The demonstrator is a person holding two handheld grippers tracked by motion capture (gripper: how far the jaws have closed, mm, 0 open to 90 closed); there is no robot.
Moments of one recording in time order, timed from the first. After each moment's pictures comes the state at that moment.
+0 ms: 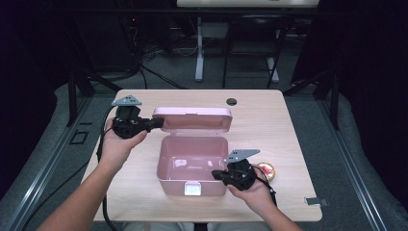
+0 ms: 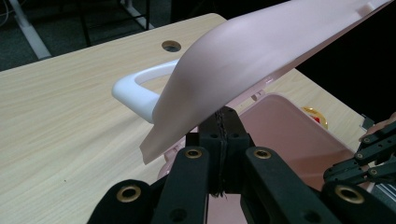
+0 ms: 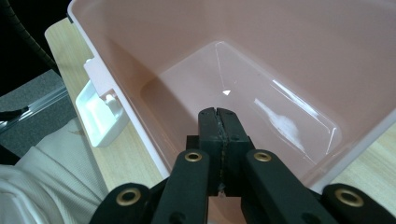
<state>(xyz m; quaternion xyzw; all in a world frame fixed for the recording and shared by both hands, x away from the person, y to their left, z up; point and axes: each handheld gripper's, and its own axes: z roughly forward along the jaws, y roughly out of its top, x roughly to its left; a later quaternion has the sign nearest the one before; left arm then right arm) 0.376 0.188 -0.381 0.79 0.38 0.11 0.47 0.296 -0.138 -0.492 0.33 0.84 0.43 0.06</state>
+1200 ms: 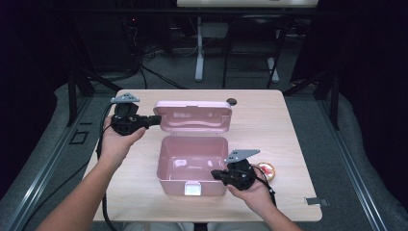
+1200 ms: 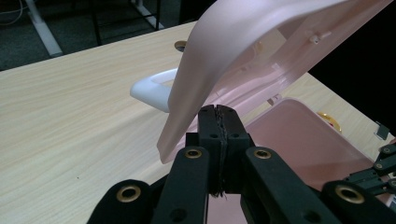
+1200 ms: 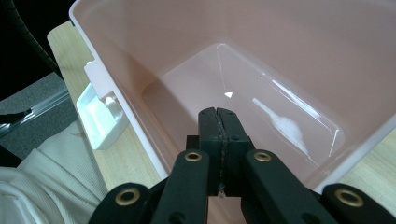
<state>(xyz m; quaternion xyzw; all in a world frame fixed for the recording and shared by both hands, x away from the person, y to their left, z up) 0.386 0.194 -0.383 0.78 0.40 0.11 0.46 0.297 -0.138 -0.494 0.33 0.84 0.43 0.06</state>
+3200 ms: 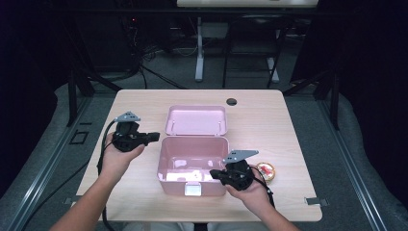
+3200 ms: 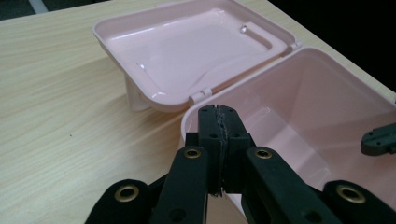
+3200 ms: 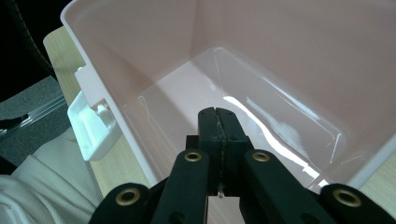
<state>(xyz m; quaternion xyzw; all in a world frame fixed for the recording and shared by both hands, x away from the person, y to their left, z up) 0.367 0.204 -0.435 0.80 0.40 0.10 0.44 0.298 -0.134 -0.499 0.33 0.83 0.44 0.07</state>
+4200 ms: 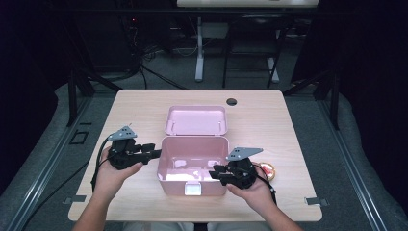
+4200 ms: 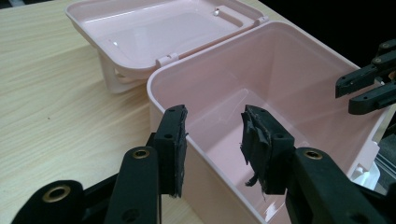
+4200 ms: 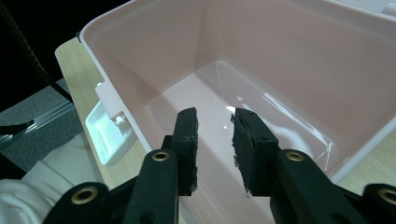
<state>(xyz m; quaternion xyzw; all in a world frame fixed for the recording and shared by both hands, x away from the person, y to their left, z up) 0.330 0.211 -0.445 0.80 0.38 0.10 0.45 0.296 -0.140 -0.484 0.33 0.83 0.45 0.07</state>
